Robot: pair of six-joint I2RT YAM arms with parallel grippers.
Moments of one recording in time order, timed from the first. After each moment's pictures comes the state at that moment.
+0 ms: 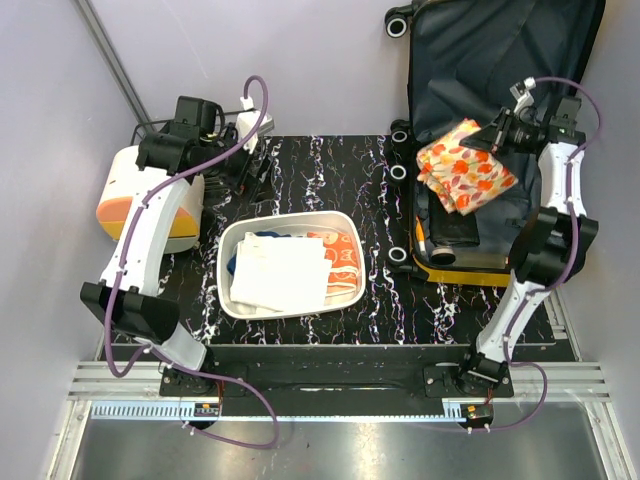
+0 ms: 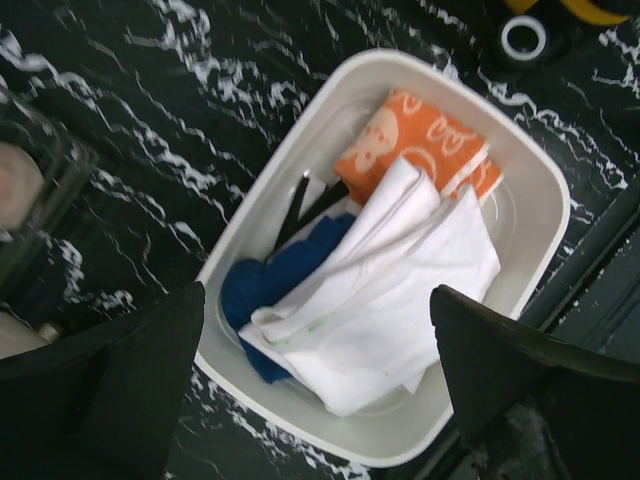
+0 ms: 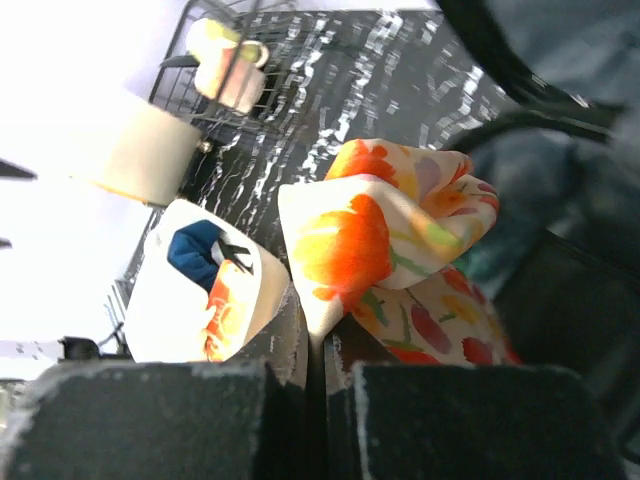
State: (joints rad) left arm -0.21 1.59 1.88 -1.18 0.52 0.40; right arm -0.35 2.16 2.05 -0.66 -1.16 0.09
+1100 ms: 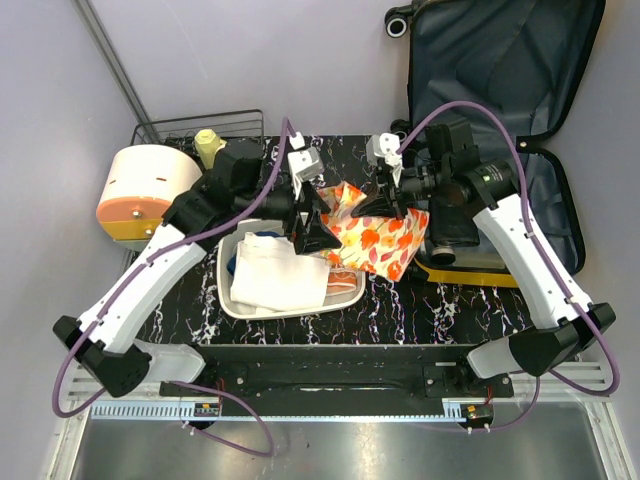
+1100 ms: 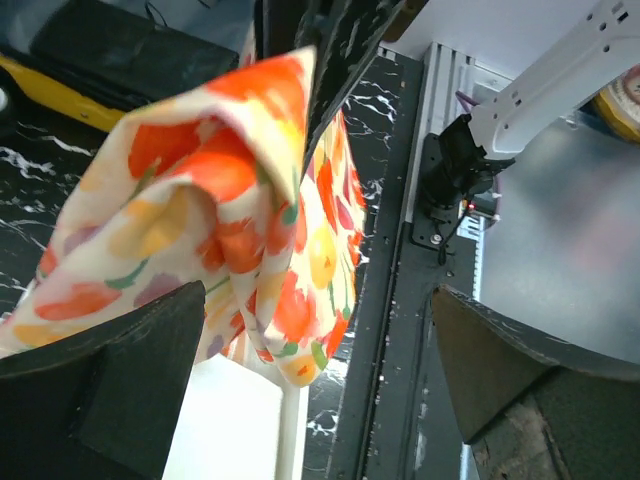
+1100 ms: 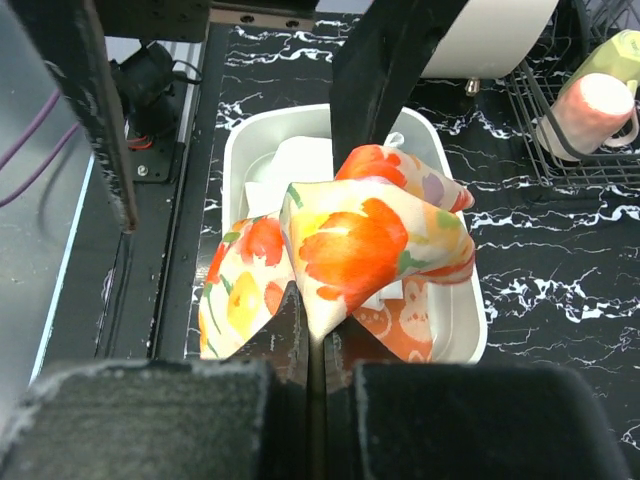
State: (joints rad) left arm -0.62 1.32 1.53 -0.67 0.77 0.03; right arm 0.44 1.43 1.71 -0.89 -1.03 -0.63
